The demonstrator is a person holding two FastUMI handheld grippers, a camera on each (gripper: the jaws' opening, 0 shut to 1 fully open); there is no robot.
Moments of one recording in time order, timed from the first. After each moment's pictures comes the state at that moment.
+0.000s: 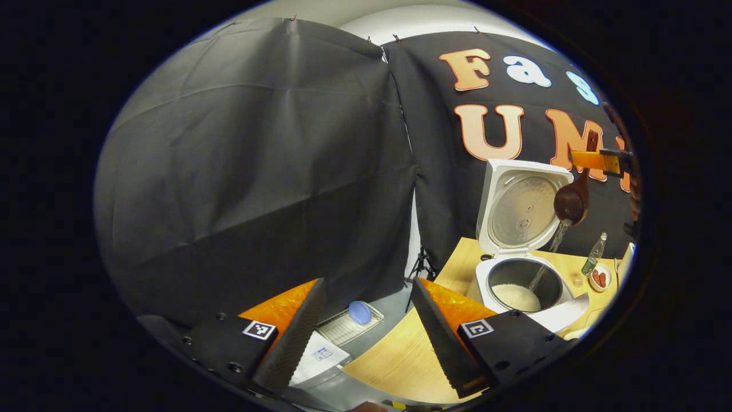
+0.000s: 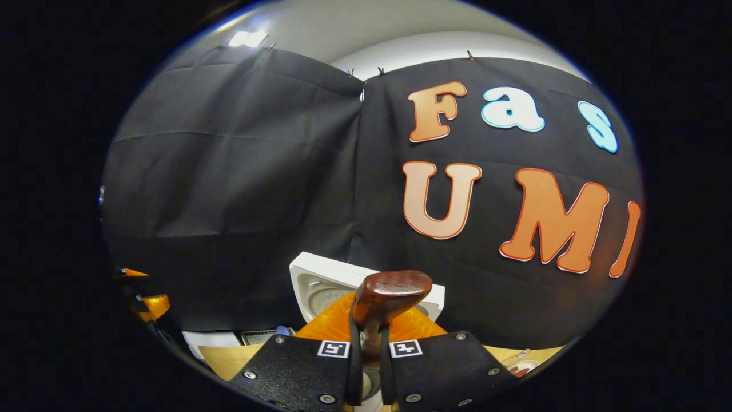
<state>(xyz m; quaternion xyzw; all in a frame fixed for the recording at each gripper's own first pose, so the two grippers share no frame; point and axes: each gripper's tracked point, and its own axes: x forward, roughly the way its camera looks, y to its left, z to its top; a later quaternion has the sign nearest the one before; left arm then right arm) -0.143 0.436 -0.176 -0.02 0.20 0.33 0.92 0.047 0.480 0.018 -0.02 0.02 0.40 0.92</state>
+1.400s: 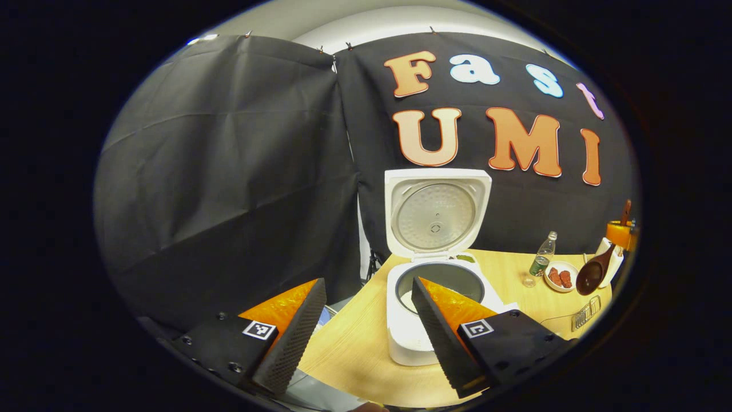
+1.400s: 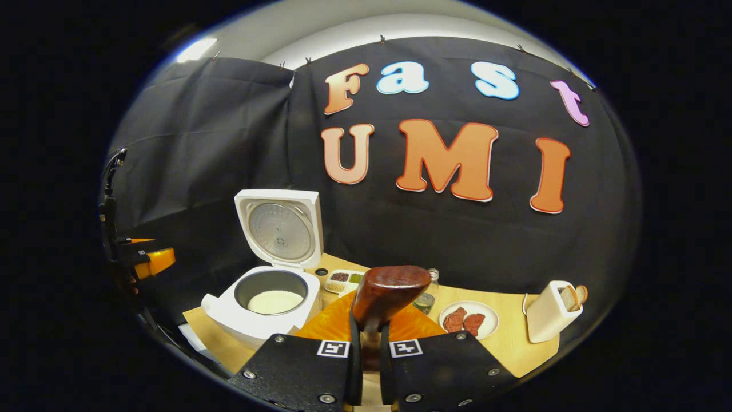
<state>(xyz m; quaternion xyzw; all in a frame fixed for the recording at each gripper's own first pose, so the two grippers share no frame) -0.094 0.275 -0.141 -0.01 0.19 0.24 0.95 -0.008 0.198 -0.106 0.01 0.16 0.26 0.95</state>
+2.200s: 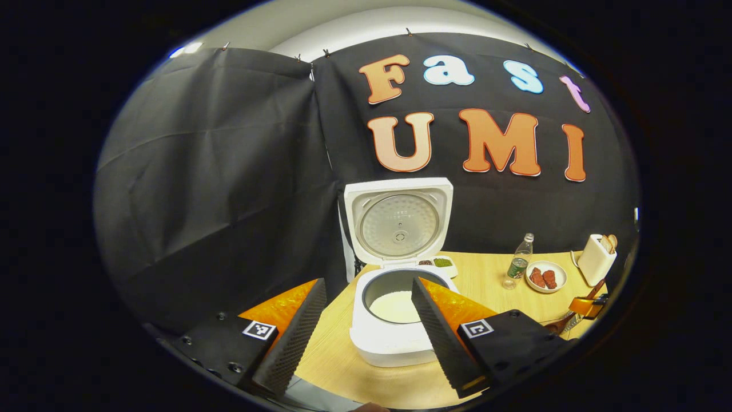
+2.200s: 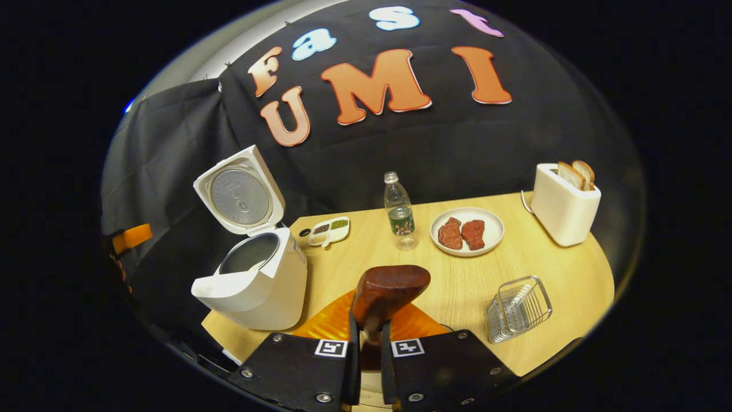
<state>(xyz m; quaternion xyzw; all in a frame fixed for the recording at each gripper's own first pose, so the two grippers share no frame) -0.075 0.213 -0.118 0.01 0.19 0.21 0.96 -0.048 0.150 -0.260 0.16 0.31 0.19 0.92</state>
